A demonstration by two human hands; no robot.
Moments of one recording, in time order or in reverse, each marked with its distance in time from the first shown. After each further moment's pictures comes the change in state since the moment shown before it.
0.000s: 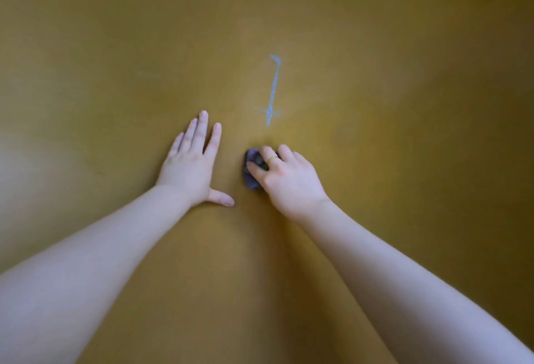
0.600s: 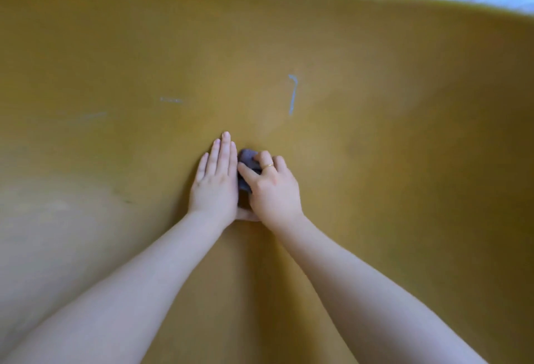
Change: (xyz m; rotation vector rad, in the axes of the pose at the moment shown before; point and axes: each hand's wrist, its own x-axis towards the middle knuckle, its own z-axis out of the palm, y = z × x) left_hand -0.001 -0.014 0.003 -0.108 0.072 0.079; right_hand 0.044 -0.070 0.013 0.193 0.005 0.359
